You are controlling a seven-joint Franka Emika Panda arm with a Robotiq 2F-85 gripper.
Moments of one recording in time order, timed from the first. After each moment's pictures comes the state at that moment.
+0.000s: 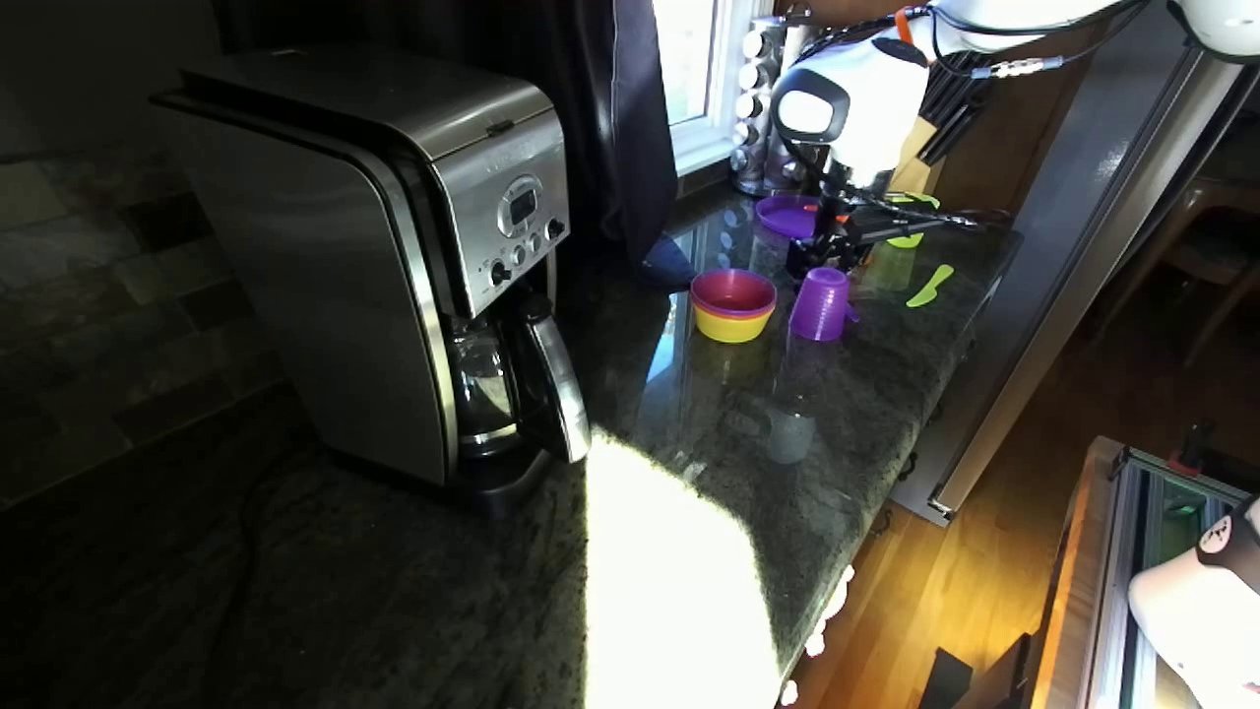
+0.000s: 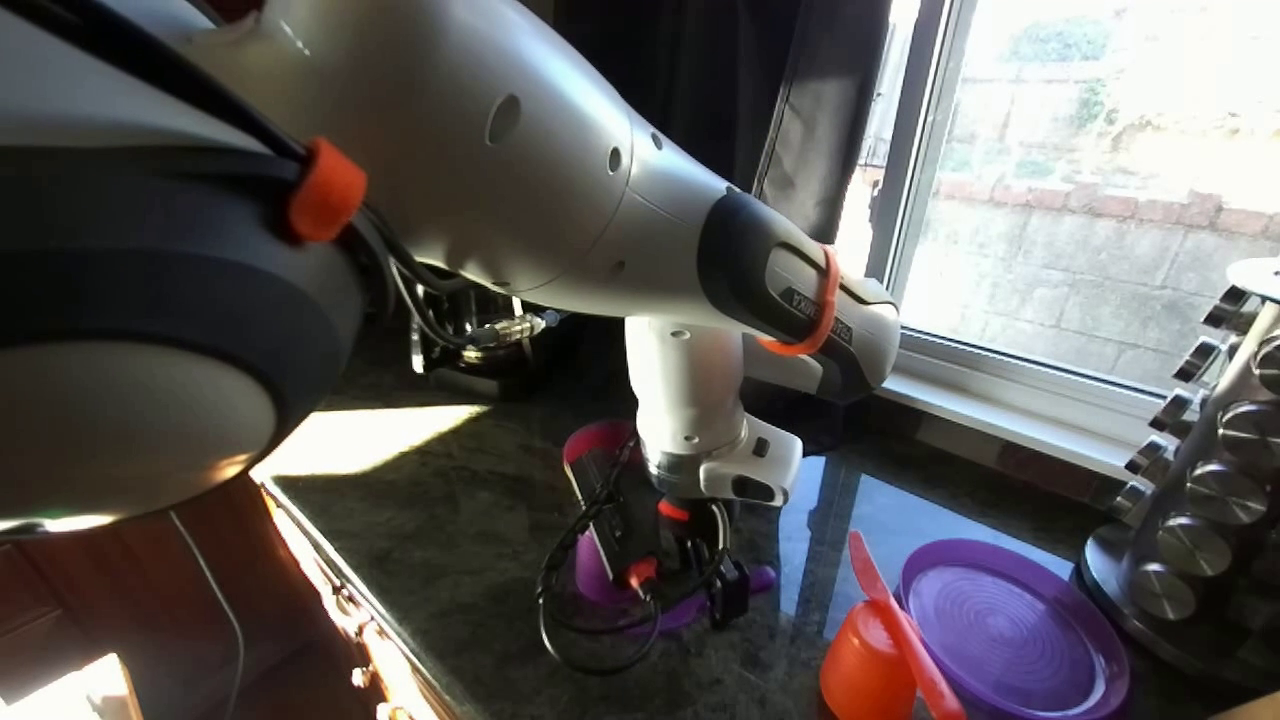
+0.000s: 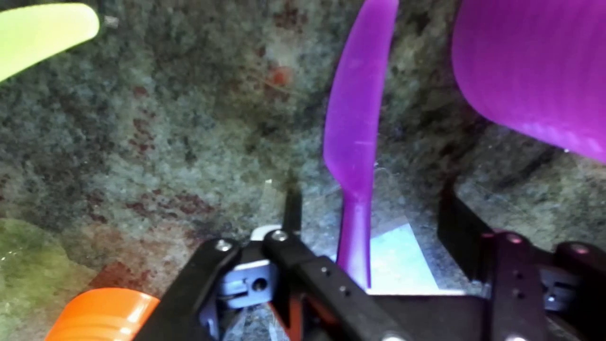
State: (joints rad) arm -0.79 0.75 0.66 -1.58 2.51 4.03 -2.57
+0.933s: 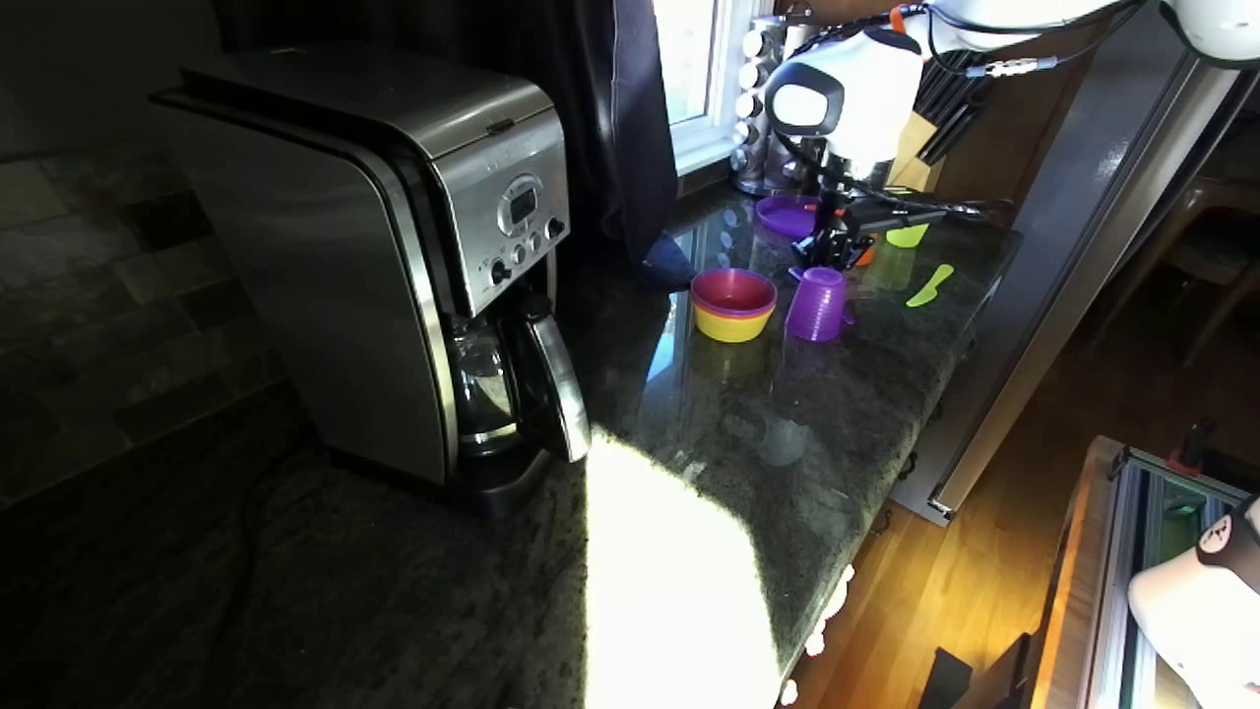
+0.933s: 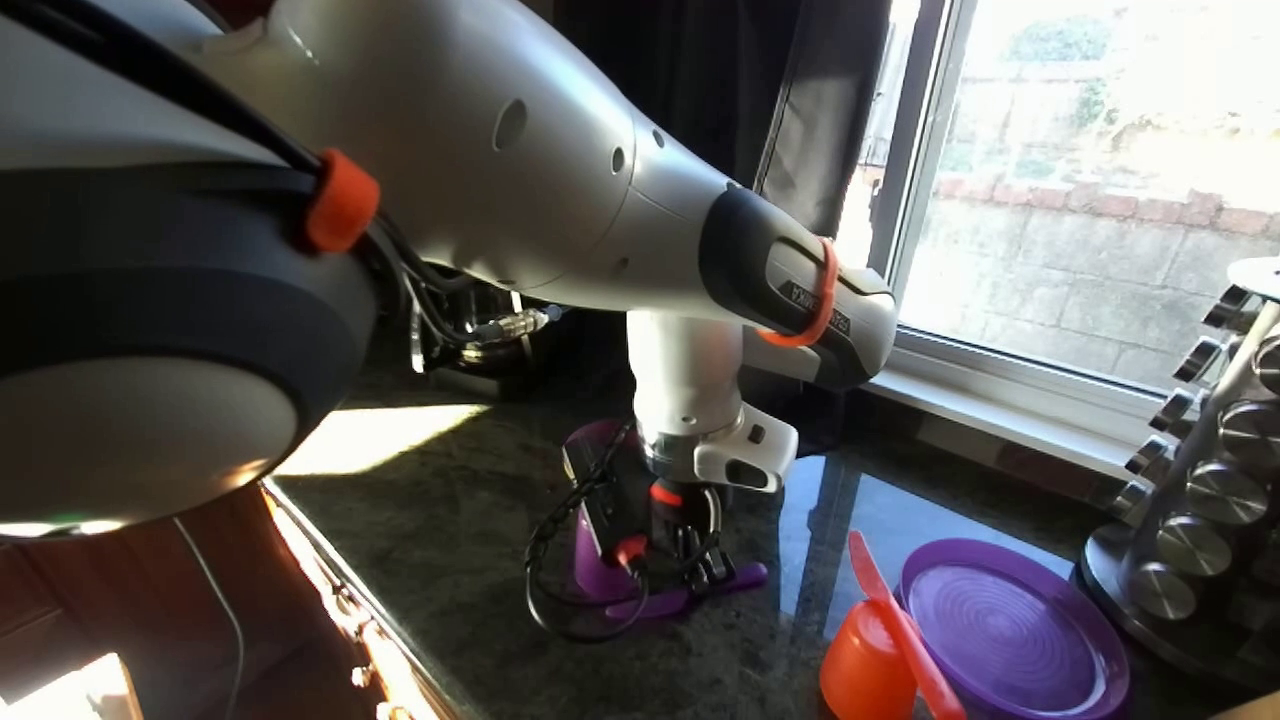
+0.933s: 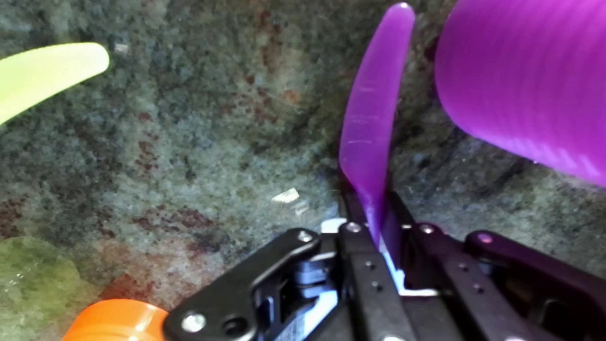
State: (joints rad) arm -0.79 0.77 0.69 -1.55 2.51 4.10 -2.54
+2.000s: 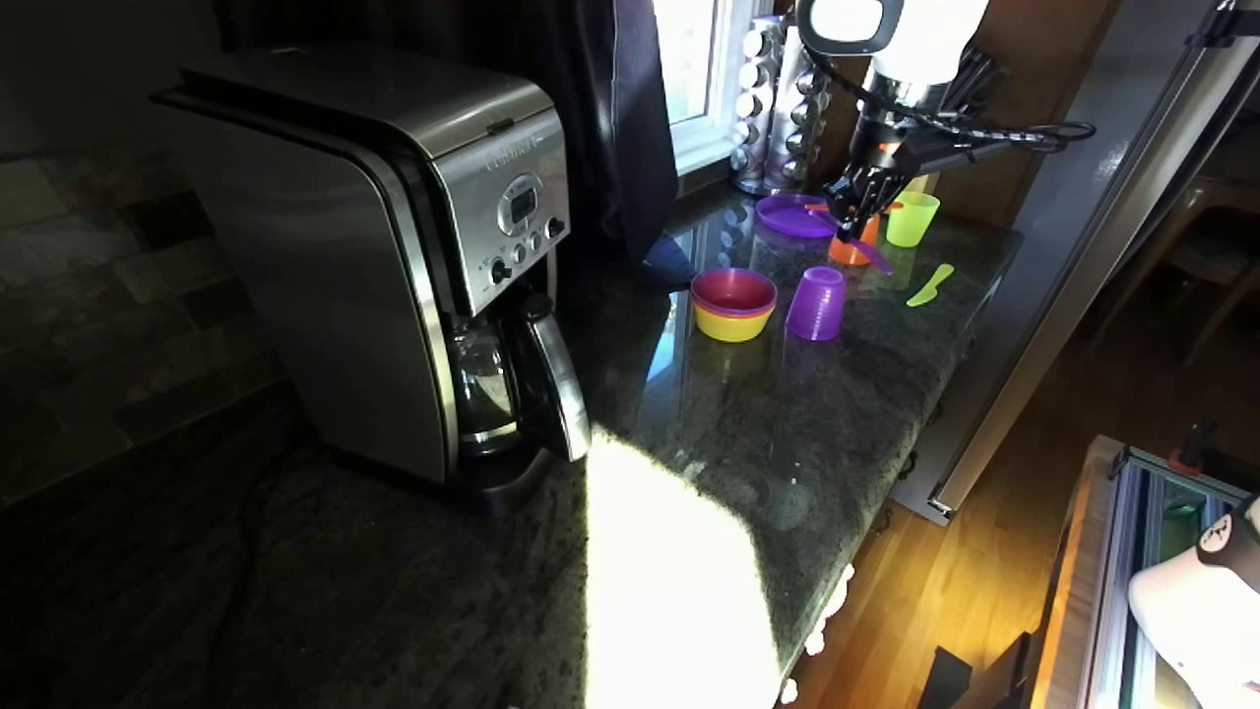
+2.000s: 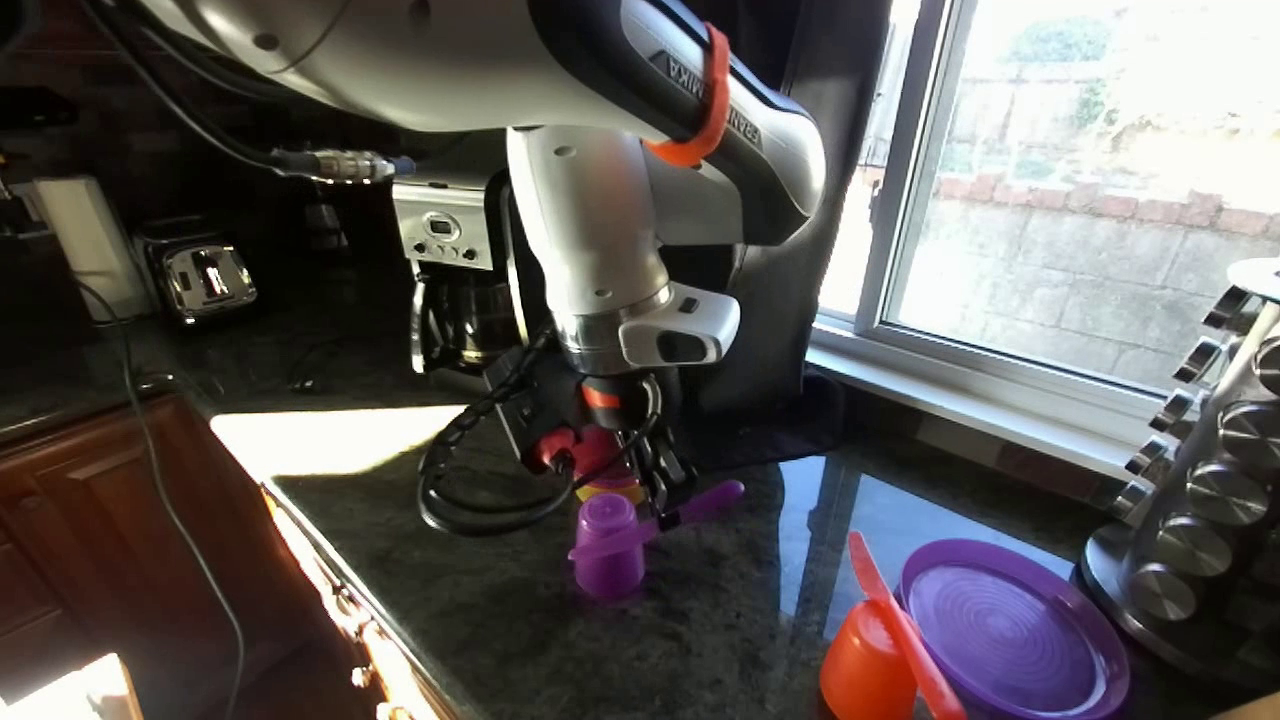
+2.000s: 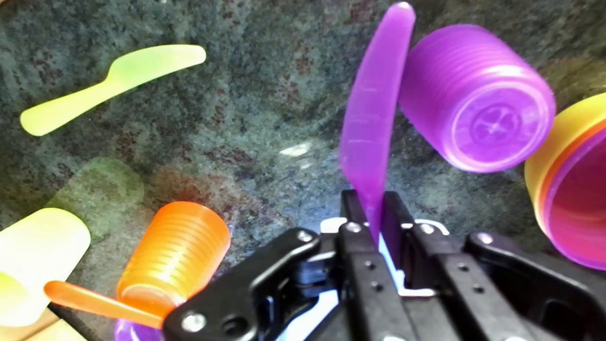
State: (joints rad) arm -0.97 0.46 0.91 -1.80 2.51 4.10 -2.54
